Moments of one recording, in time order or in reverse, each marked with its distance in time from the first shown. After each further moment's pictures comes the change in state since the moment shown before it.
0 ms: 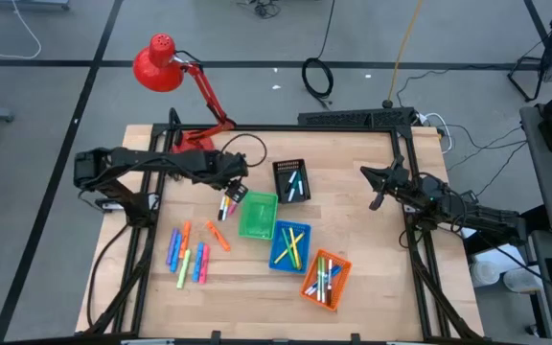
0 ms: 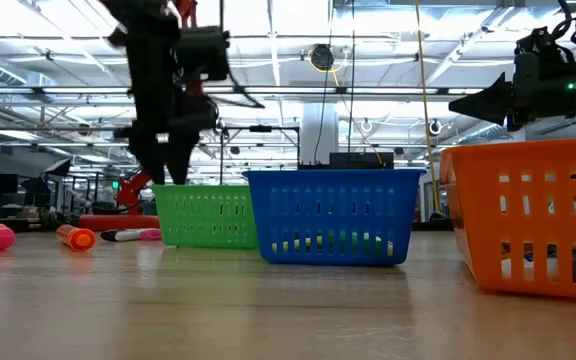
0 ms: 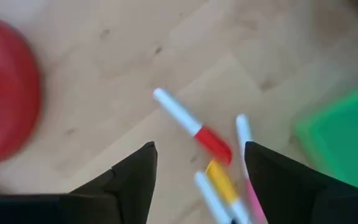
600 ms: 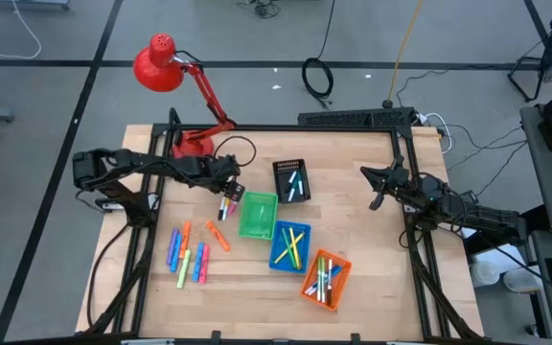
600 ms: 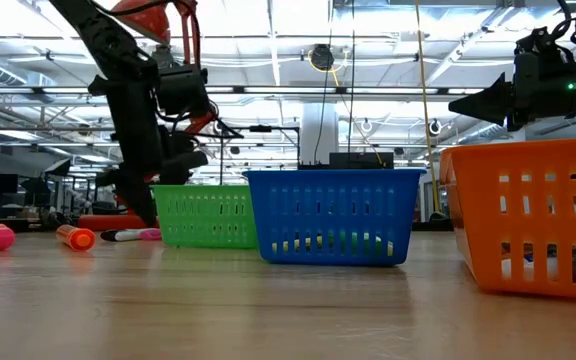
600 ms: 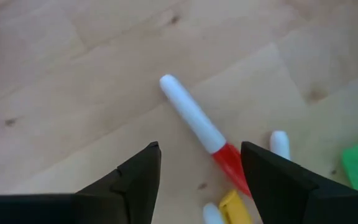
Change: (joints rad) left arm 0.086 -0.008 -0.271 0.390 0.086 -0.074; right arm 0.000 0.002 0.000 0.000 0.000 0.000
